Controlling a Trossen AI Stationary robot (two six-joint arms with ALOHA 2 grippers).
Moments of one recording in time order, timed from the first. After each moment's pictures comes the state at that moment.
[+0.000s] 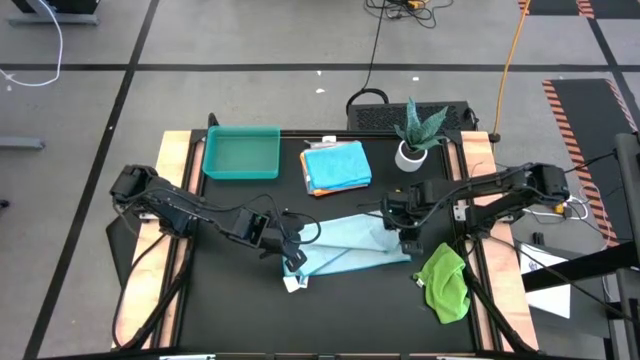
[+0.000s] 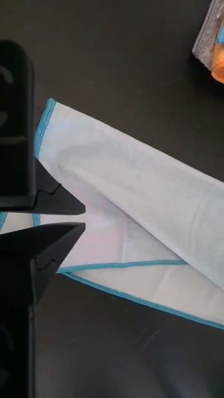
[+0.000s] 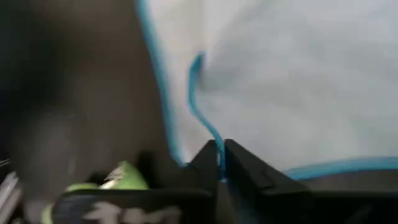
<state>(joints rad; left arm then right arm) -0.28 1.59 1.15 -0.63 -0.27 -0.84 -0.06 1.35 0.73 -0.82 -0.39 0.07</state>
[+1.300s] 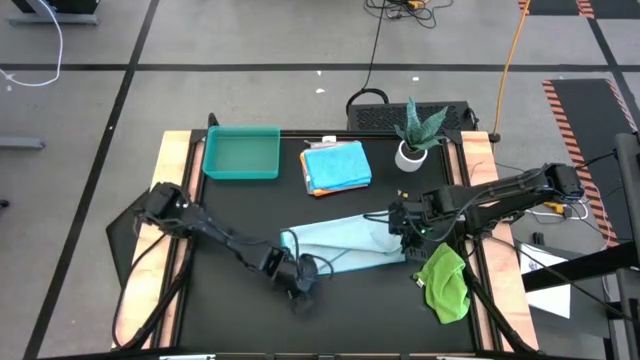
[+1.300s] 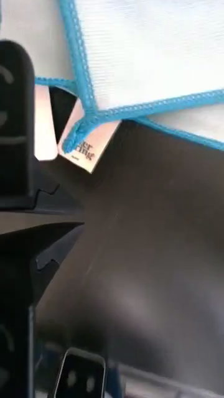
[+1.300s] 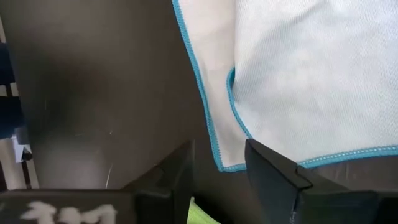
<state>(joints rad) -0.41 1.88 1.15 -0.29 0.10 -0.92 0.09 1.20 0.73 -0.80 -0.31 0.32</state>
